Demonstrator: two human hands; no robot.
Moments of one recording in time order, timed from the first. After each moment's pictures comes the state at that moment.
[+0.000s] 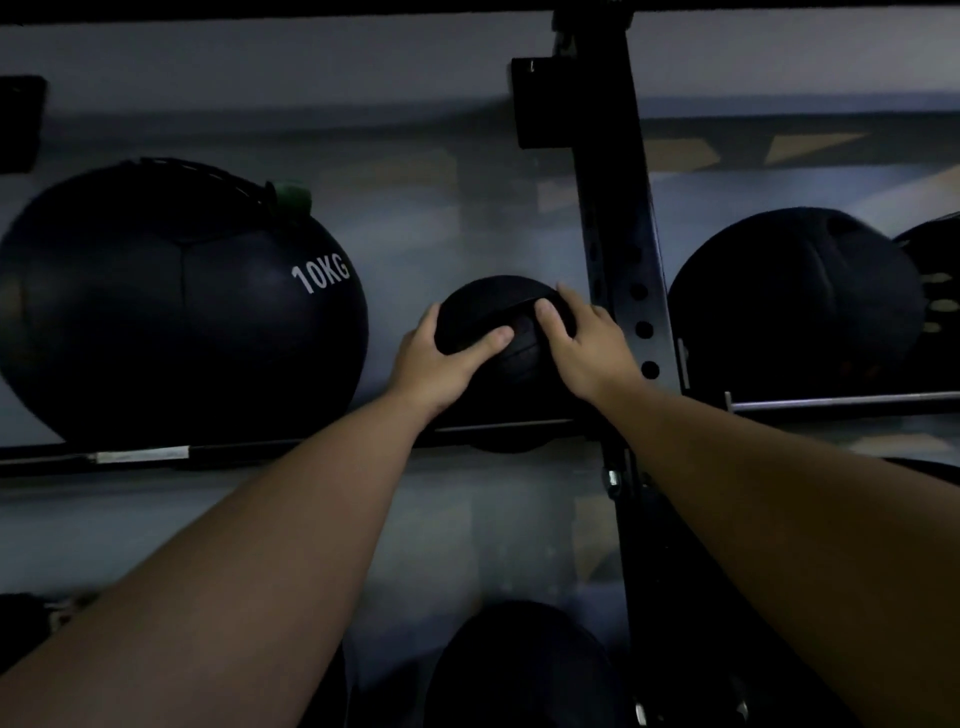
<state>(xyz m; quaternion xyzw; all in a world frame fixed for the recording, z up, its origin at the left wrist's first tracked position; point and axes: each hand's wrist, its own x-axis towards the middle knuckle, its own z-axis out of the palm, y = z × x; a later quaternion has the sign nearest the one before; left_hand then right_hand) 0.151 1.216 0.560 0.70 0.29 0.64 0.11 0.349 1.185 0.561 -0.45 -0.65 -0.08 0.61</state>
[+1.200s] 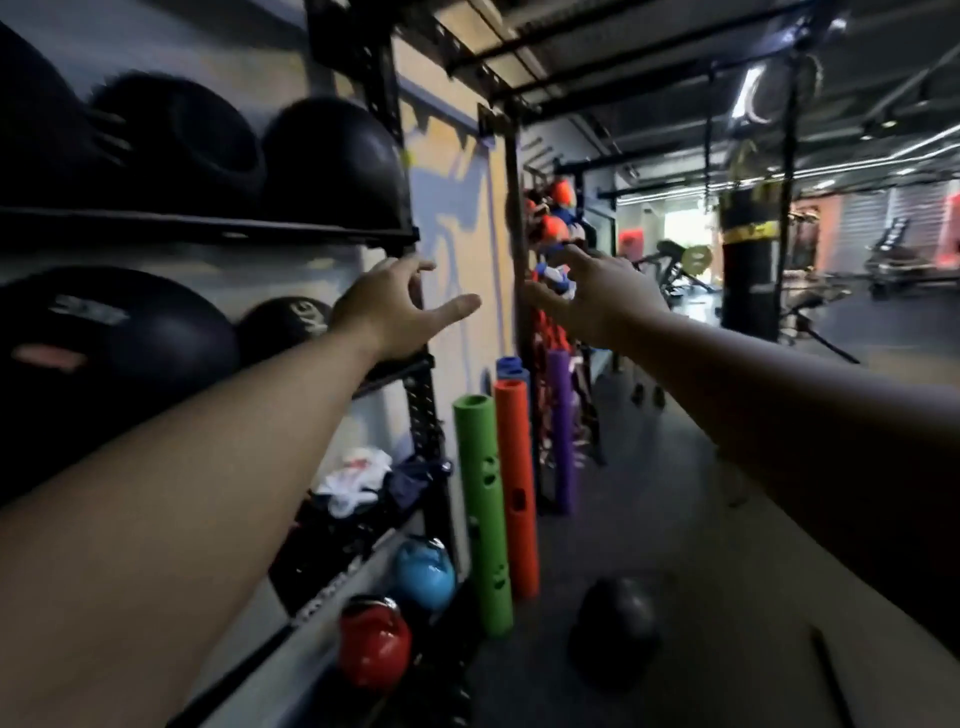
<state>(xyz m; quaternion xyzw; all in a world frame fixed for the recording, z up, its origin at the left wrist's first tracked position) 0.634 0.718 0.356 0.92 0.07 0.36 0.16 0.737 0.488 0.346 -0.88 -0.28 -0.32 0.23</state>
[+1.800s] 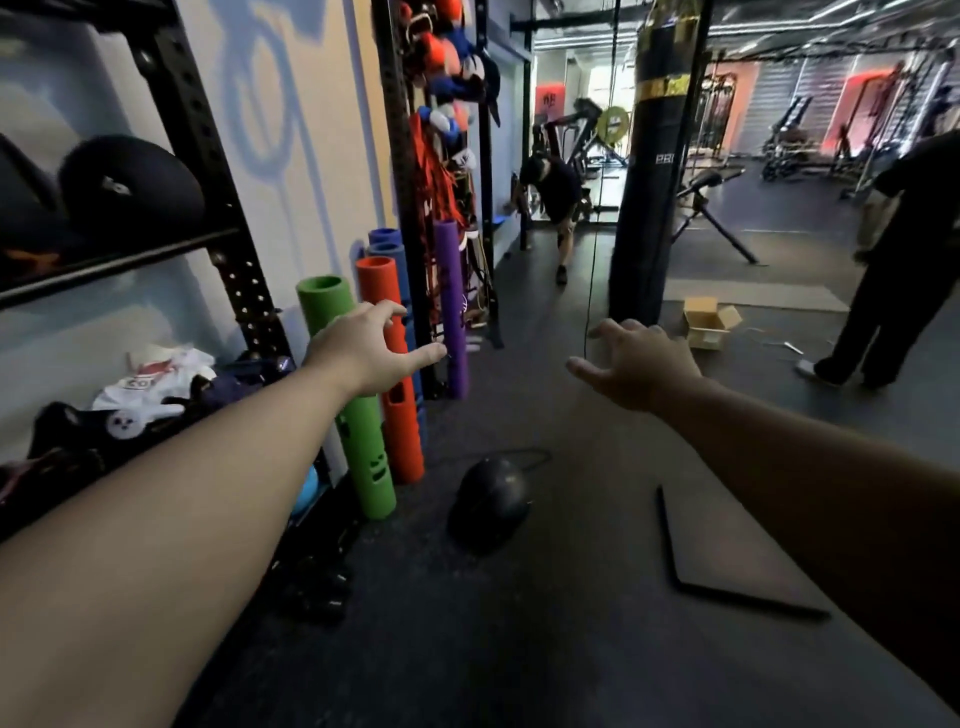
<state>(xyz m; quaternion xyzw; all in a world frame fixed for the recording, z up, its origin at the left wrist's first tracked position) 0.883 0.579 0.137 0.97 0.09 0.14 0.18 0.956 0.261 0.106 -0.98 -0.13 -0.12 0.08</state>
